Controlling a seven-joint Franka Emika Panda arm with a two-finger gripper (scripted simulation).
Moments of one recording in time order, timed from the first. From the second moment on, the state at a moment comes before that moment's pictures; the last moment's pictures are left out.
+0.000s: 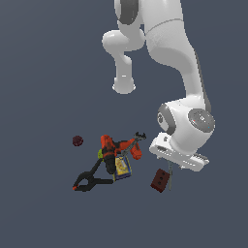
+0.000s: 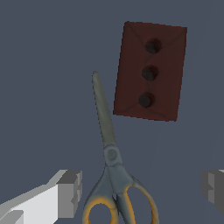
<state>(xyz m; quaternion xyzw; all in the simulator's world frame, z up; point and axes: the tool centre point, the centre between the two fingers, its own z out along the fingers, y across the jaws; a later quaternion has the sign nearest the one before) 0.089 0.202 0.072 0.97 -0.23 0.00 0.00</state>
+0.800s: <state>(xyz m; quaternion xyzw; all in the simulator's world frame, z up) 0.087 0.212 0.039 0.97 -0.24 0.00 0.00</state>
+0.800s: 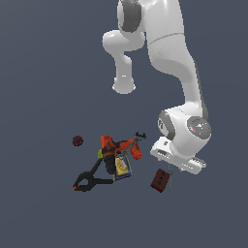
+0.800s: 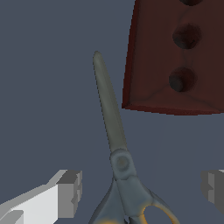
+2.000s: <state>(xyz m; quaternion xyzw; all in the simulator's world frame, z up) 0.087 0.211 0.011 0.97 -0.24 0.00 0.00</state>
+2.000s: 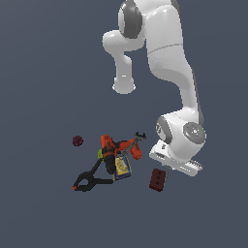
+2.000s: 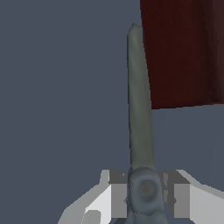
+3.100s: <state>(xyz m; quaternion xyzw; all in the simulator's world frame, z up) 0.070 0.114 0.149 0.97 -0.24 0.00 0.00</state>
